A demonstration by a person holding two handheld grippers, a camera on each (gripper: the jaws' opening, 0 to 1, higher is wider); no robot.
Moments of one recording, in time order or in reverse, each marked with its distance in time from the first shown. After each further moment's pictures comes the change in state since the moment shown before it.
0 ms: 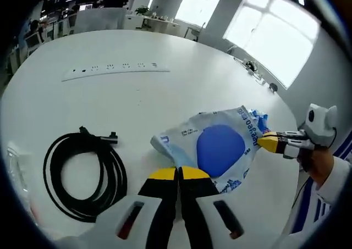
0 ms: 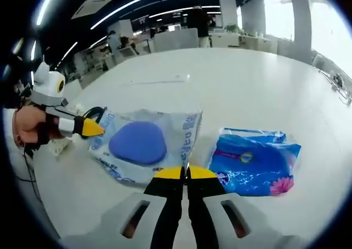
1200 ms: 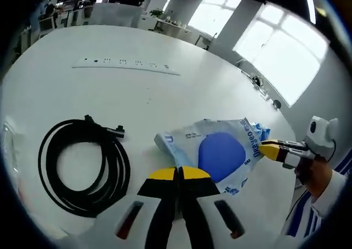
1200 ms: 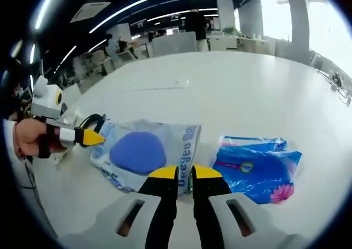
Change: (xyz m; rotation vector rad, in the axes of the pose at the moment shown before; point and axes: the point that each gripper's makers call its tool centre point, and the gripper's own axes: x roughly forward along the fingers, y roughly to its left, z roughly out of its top) left arm 0.001 0.007 0.000 -0.119 -0.058 0.010; right arm 0.004 0.000 0.014 0.012 -0.036 -0.003
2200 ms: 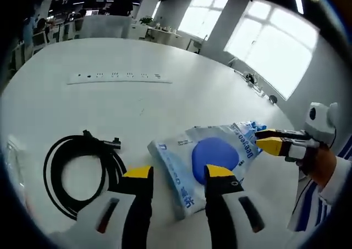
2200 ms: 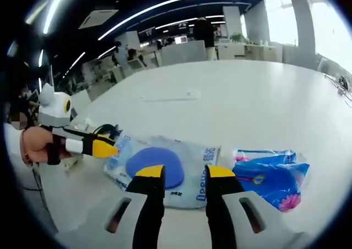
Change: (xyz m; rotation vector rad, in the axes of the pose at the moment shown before) left arm -0.005 -0.009 0.010 0.096 -0.047 -0.024; right arm -0.002 0.022 0.020 -0.008 -0.057 0.077
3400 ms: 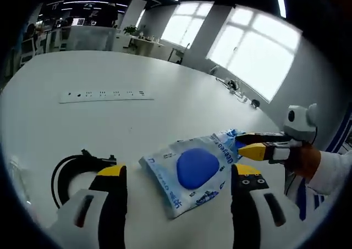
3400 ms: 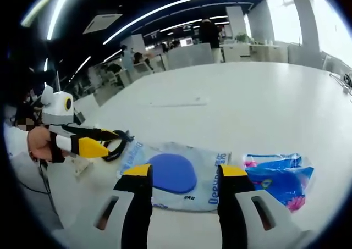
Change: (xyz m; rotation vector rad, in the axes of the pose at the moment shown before) left arm -0.030 -0.015 0.025 0.050 -0.066 -0.137; right arm -0.006 0.018 0.013 0.019 -0.020 0.062
